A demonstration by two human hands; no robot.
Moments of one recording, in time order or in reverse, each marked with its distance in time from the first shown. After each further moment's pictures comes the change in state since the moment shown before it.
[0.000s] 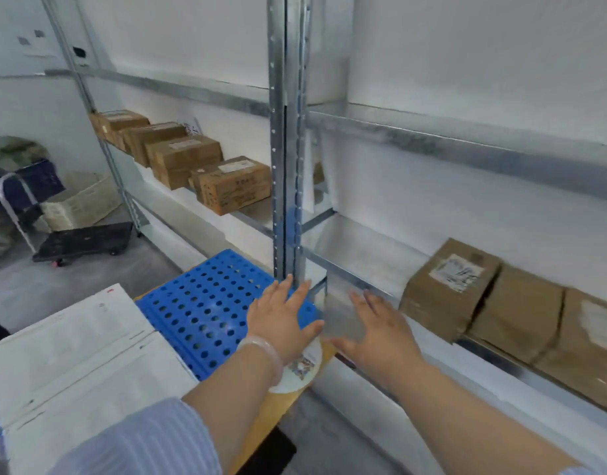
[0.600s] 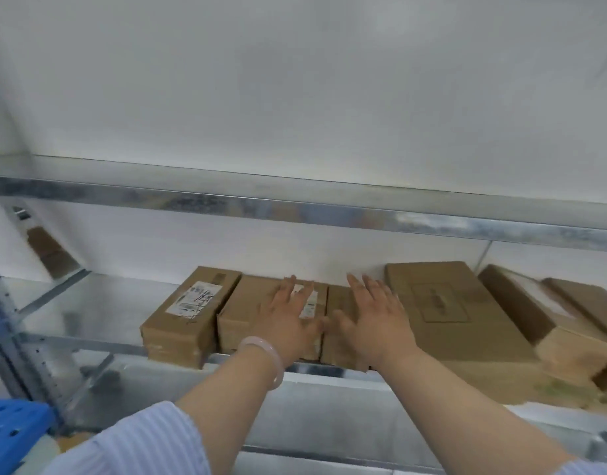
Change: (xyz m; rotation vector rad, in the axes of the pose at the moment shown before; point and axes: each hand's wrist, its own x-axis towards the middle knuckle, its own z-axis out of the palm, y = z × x) left_hand -0.018 0.450 0.032 -0.242 -0.123 0.604; right_hand -0.208 0.319 -0.196 -0.114 0.460 0.520
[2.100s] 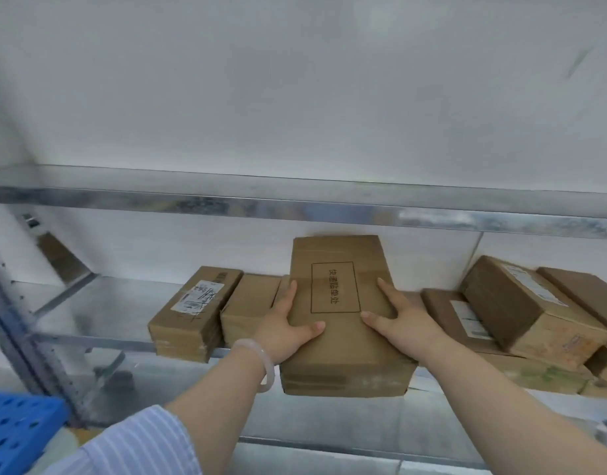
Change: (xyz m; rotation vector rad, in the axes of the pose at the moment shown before) left_hand -0.032 -0.002 -0.010 -0.778 -0.126 -0.172; right_hand -0.021 0.042 -0.038 0.535 -0.257 0.260
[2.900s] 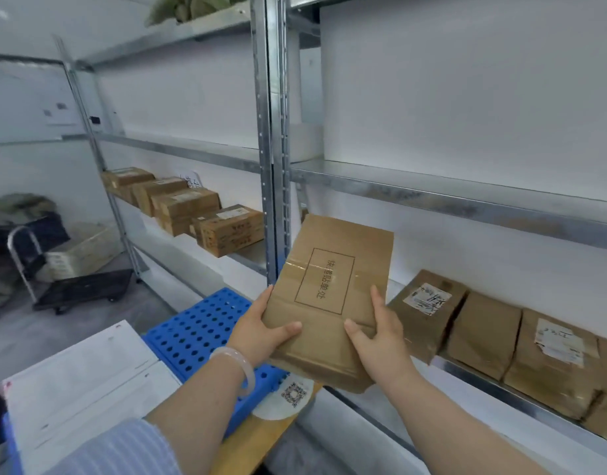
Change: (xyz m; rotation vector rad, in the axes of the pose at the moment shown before) left_hand -0.241 -0.148 -0.324 -0.020 0.654 -0.185; right_hand -0.090 -0.240 0.354 0.312 -0.284 -0.404
